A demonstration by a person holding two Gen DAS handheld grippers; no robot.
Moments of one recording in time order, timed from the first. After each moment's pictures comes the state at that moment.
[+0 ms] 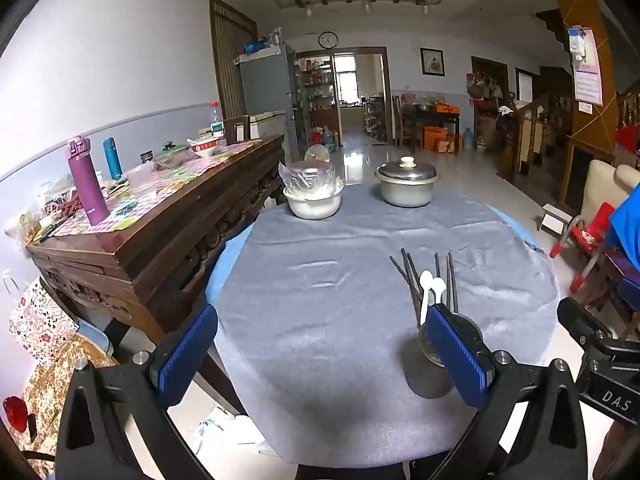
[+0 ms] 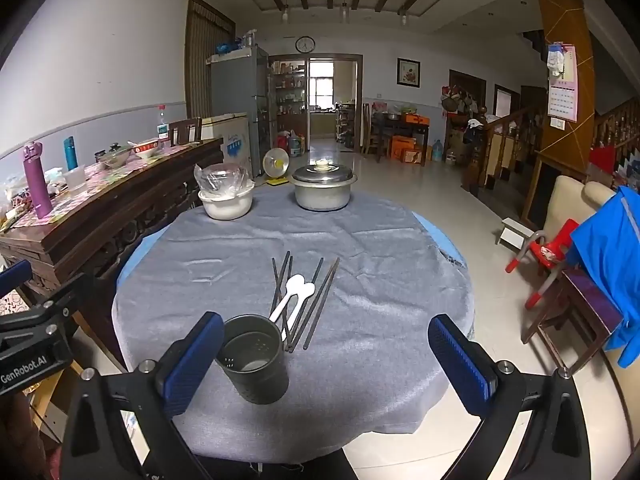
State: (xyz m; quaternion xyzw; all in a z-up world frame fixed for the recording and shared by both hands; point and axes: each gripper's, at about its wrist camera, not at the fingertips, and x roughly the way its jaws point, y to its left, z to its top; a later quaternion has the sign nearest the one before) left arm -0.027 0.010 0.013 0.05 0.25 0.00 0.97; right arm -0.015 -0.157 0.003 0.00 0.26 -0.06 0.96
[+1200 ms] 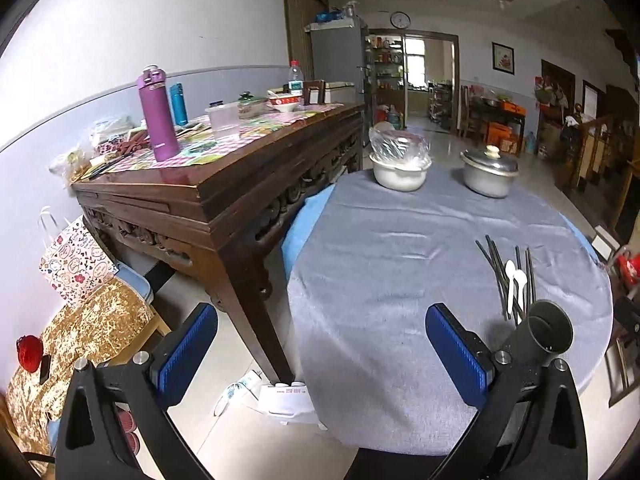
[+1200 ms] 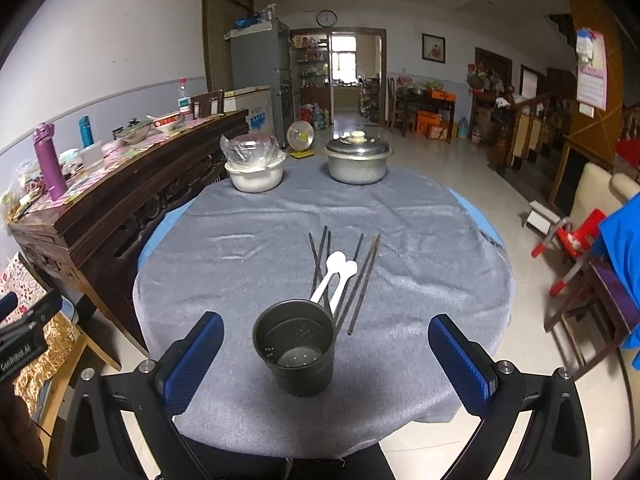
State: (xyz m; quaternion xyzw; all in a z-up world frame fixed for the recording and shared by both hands) left arm -0.019 0.108 -0.019 0.00 0.31 0.12 0.94; right arm 0.008 -0.147 -0.016 0.02 0.33 -0.01 0.94
